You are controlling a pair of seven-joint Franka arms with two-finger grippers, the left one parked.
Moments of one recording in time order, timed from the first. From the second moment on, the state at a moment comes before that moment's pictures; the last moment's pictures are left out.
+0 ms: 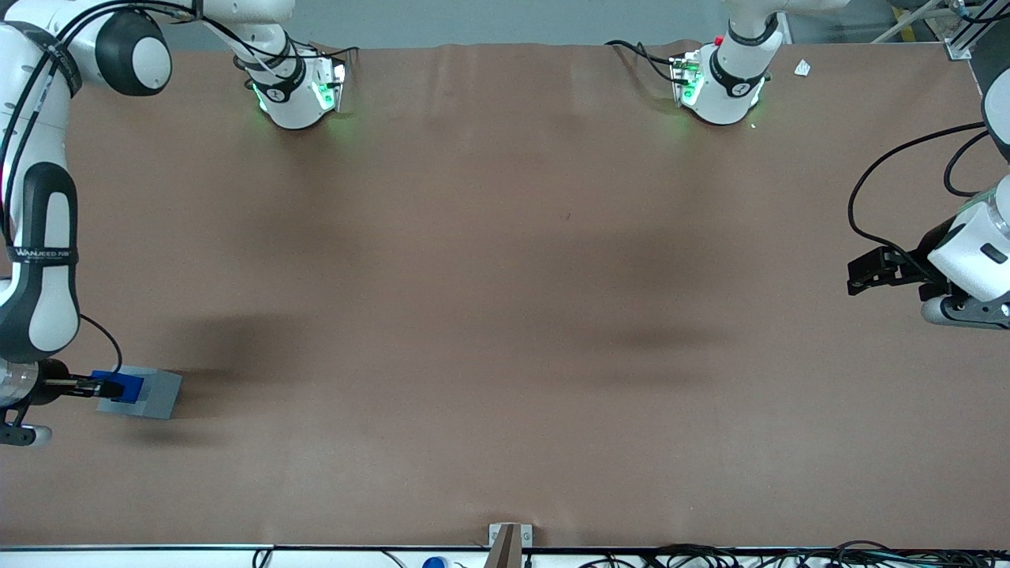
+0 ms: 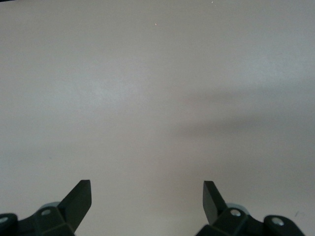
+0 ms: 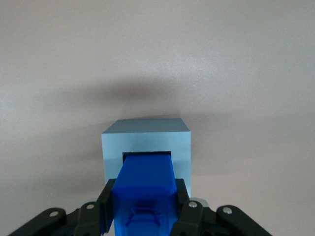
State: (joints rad) arm -0.23 0.86 -0.09 -1.11 0.06 1.93 -0.17
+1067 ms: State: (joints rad) arm -0.23 0.88 -0.09 -1.10 0.10 1.93 -0.14
